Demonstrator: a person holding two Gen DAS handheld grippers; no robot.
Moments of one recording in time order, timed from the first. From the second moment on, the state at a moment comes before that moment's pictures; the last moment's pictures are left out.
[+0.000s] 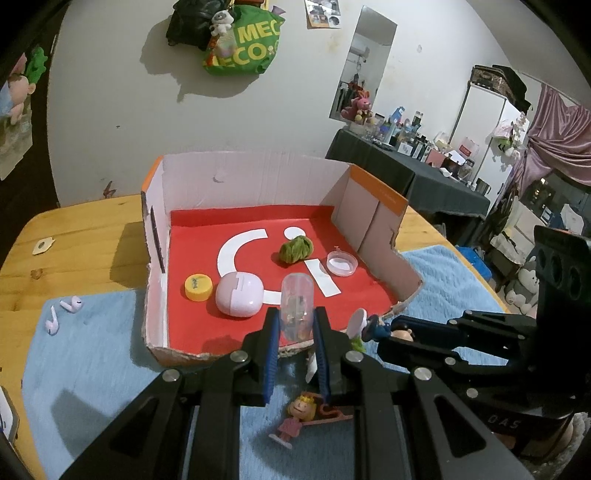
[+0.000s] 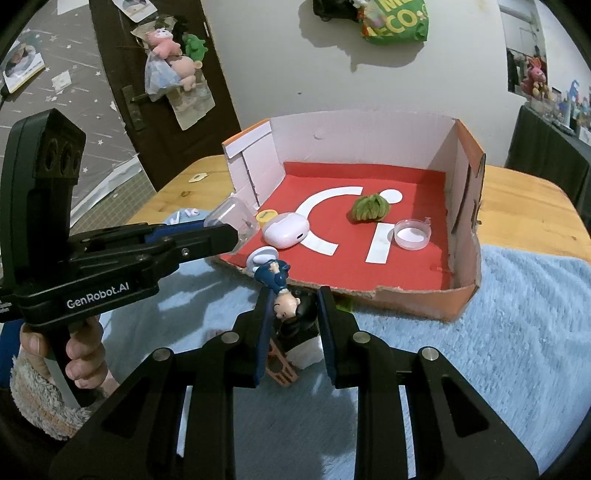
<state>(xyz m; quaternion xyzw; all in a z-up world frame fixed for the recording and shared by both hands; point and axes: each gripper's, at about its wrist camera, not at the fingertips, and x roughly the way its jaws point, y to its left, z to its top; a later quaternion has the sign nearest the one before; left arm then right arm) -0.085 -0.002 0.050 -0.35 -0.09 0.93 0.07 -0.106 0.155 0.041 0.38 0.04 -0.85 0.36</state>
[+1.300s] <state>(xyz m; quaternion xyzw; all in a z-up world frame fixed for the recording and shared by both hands) -0.143 -0.002 0.005 -0.44 -0.11 0.89 0.08 -0.174 0.143 0.024 0.41 0.08 -0.85 0.33</state>
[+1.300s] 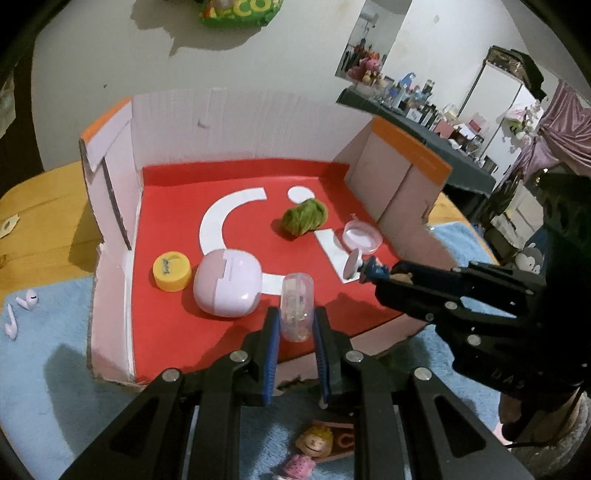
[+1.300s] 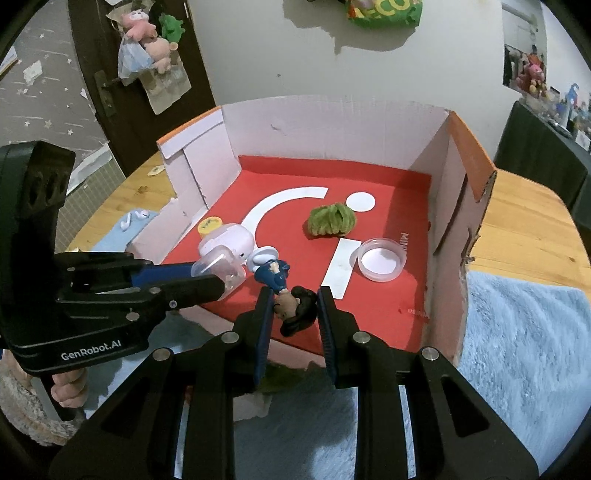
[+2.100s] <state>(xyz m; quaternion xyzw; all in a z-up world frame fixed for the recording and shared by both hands) -0.175 -0.016 -0.005 -0.45 -0.08 0.89 0.03 -0.204 0.124 -0.004 0.45 0.11 -0.83 0.32</state>
